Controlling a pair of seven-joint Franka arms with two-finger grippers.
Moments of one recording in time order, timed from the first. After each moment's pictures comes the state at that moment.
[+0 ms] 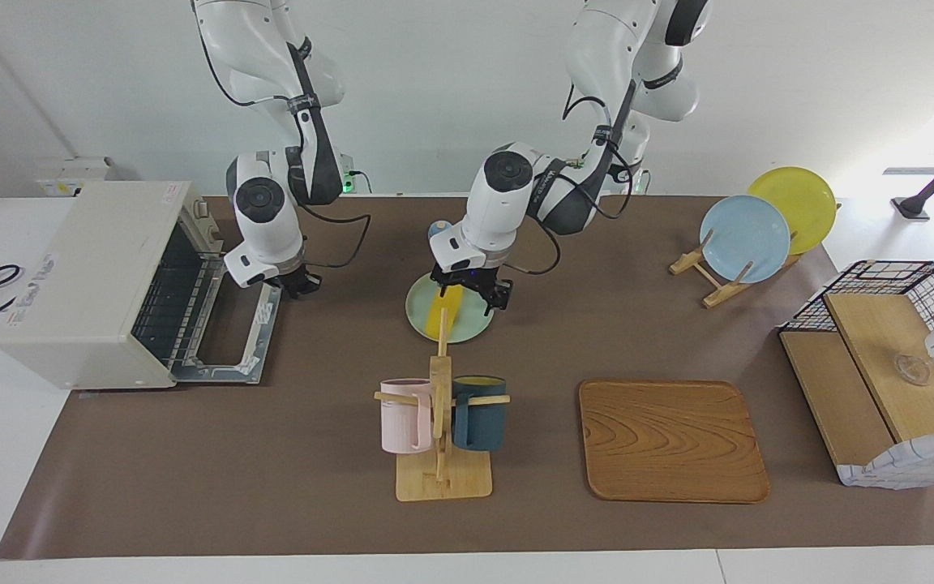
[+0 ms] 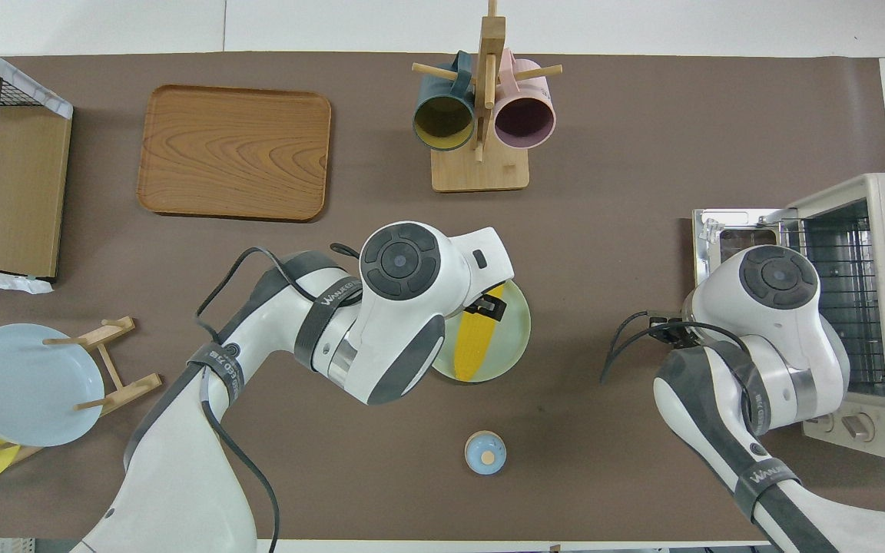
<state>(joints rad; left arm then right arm) -0.69 0.37 -0.08 -1.79 -0.14 2.27 -0.19 0.03 0.03 0.08 -2.38 -0.15 2.20 0.40</state>
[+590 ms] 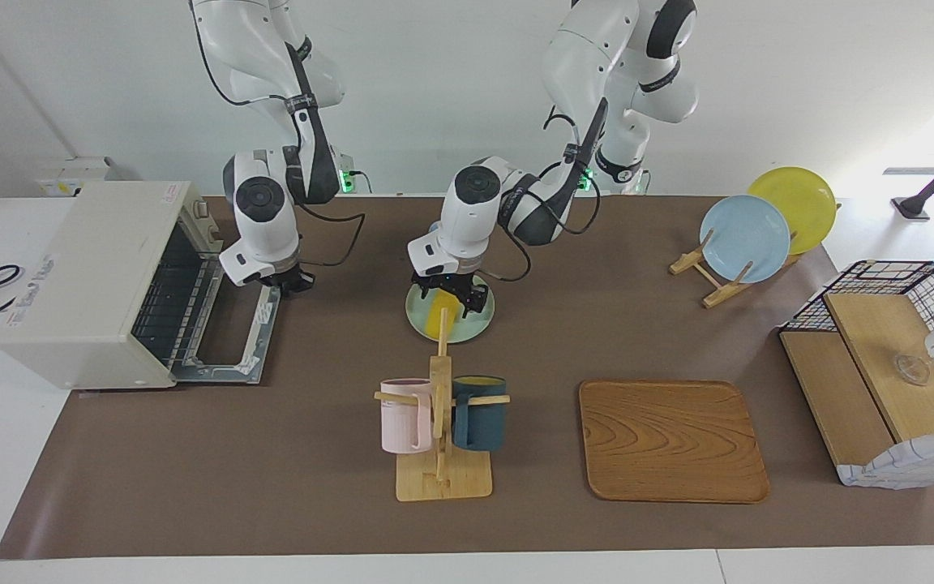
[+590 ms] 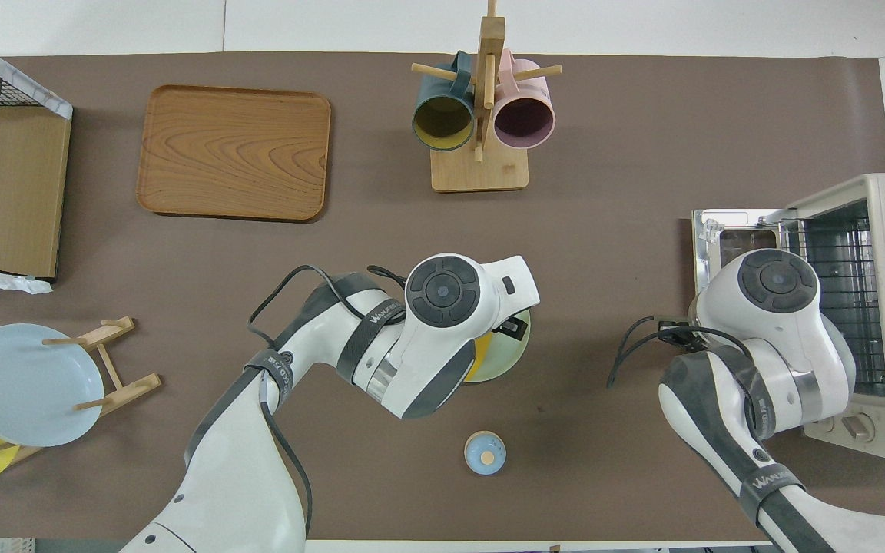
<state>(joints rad) -0.76 0.44 -0.08 -1.81 -0.14 2.36 -0.22 0.01 0.02 0.09 -2.39 -0.22 2.19 0.40</state>
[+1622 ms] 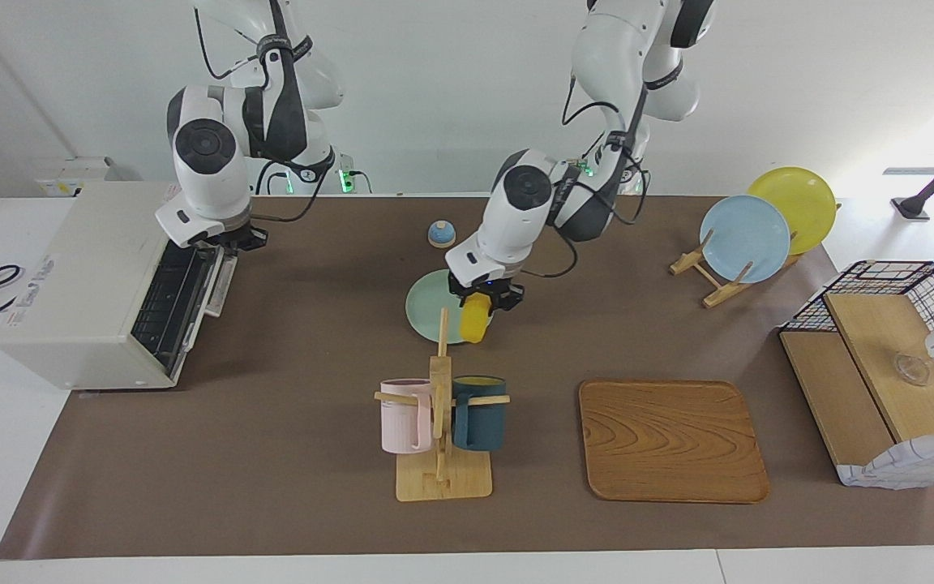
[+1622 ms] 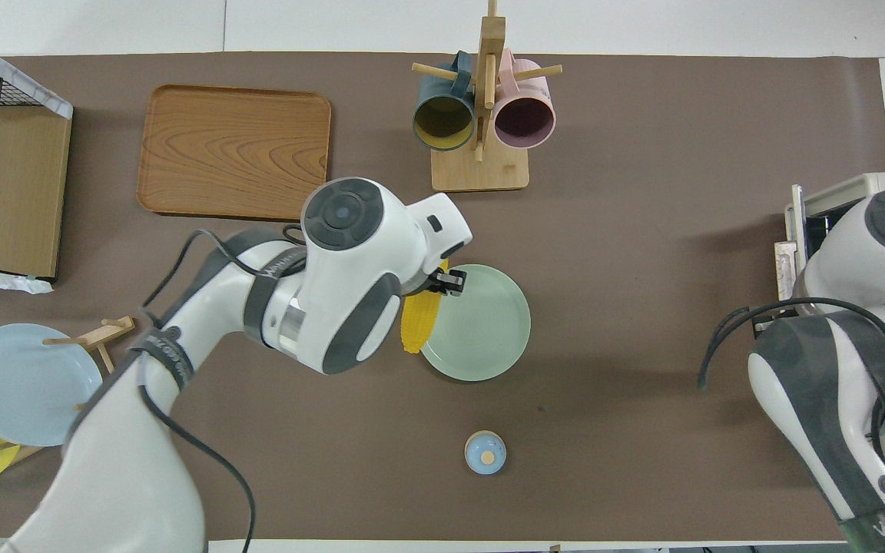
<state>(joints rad) -0.57 0.30 -0.05 -1.76 -0.21 2.11 -0.24 -0.10 -0.13 0.10 -2.15 -0.29 1.74 0.11</state>
